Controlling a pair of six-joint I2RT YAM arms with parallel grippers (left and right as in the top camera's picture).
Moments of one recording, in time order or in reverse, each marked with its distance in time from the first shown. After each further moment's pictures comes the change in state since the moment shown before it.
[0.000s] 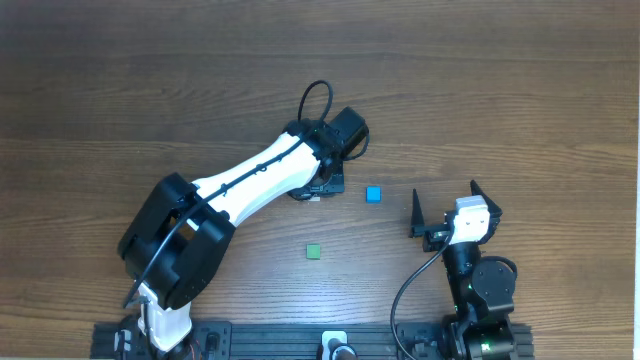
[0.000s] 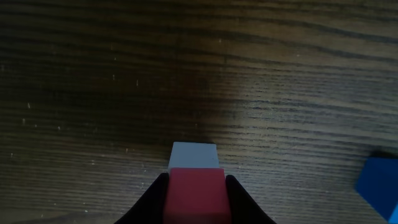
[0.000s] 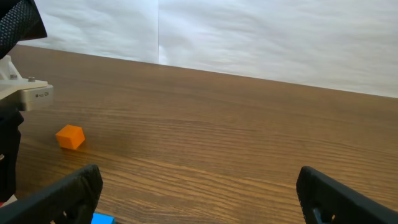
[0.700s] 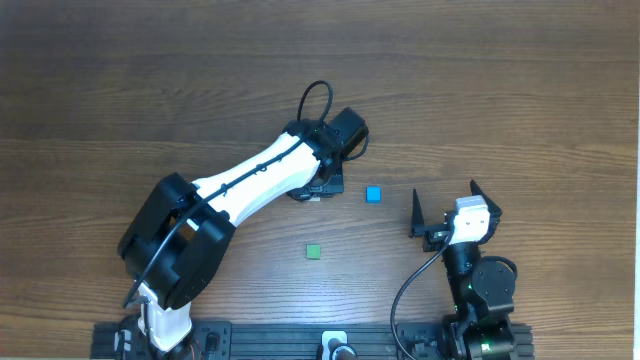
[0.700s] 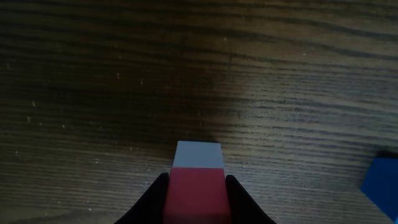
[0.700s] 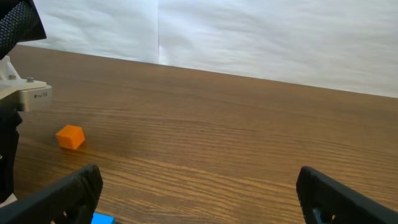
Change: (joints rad) left arm 0.000 0.000 0.000 -0.008 -0.007 0.000; right arm 0.000 0.000 0.000 0.000 0.000 -0.001
